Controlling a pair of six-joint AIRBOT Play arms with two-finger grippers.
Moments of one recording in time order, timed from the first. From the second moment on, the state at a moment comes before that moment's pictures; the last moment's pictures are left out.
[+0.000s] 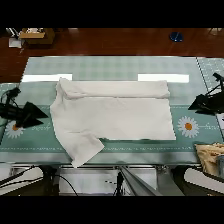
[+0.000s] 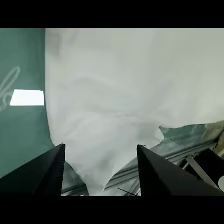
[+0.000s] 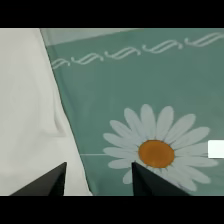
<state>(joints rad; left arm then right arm) 0.58 -1.28 0.84 0.98 -1.54 -1.24 -0.49 -1.31 1.07 -1.25 1.41 1.29</state>
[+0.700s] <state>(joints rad) 0.42 -1.19 0.50 1.01 -1.36 -1.20 -0.53 -1.27 0.93 -1.11 1.34 1.23</state>
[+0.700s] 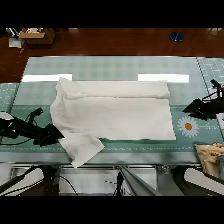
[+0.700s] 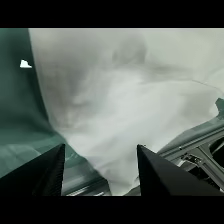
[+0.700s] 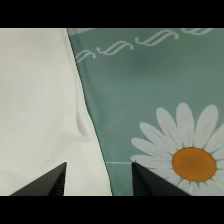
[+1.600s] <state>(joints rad) 0.26 -1.20 0.49 1.00 -1.21 -1.28 -0.65 -1.16 0.68 -1.11 1.33 1.22</state>
